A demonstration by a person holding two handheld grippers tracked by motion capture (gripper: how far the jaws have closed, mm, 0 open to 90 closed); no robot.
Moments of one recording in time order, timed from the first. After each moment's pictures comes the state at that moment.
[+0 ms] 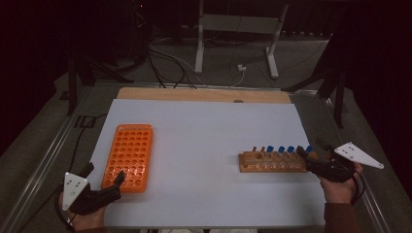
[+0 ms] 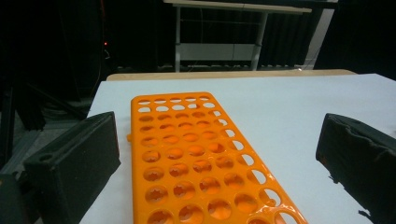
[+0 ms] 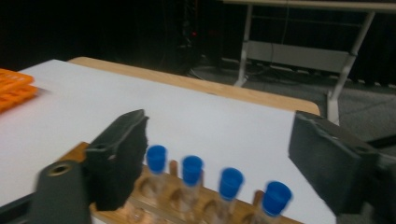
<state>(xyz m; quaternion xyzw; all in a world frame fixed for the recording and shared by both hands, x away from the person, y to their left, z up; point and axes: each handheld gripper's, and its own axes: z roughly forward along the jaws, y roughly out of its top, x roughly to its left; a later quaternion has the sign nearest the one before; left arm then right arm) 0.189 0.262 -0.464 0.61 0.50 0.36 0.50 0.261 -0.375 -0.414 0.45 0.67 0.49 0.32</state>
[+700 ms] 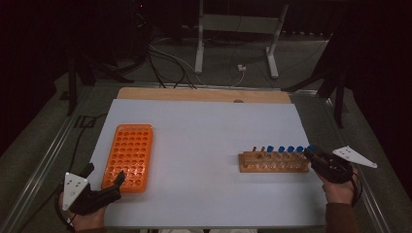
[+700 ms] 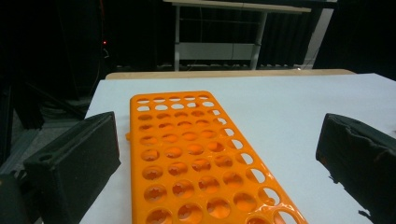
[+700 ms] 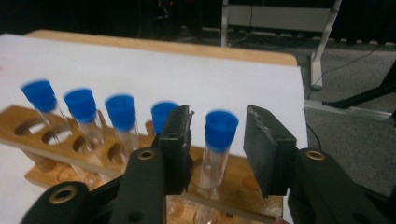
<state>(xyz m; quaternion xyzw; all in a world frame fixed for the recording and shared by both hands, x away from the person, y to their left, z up) 0.189 0.261 -0.465 0.61 0.50 0.36 0.50 0.273 -0.399 -0.455 0.51 0.67 0.44 0.30</state>
